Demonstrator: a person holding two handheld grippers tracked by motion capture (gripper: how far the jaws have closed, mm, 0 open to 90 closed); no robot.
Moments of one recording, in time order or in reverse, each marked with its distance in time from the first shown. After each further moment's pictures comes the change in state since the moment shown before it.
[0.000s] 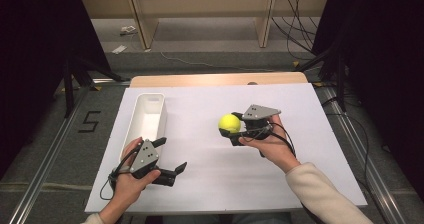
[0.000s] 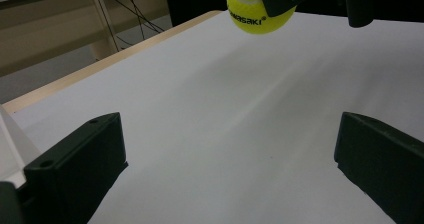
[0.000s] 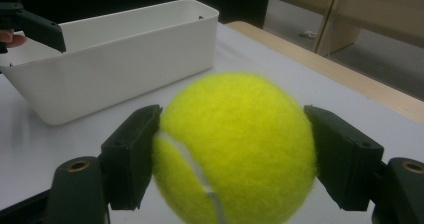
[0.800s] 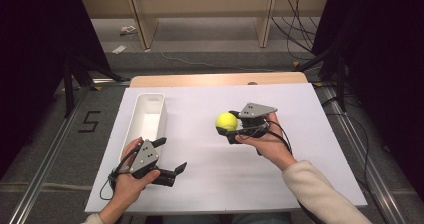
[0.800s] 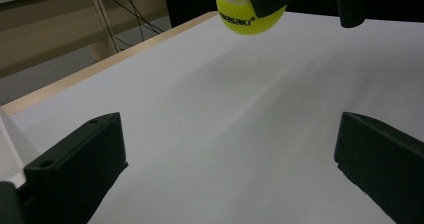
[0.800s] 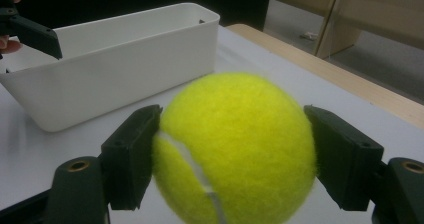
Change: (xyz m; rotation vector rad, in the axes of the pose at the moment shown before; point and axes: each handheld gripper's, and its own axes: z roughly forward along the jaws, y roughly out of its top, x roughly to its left) left arm 0.000 0.000 0.000 -0.001 -0.002 0.006; right arm 0.001 0.005 0.008 -0.004 0.002 -0.003
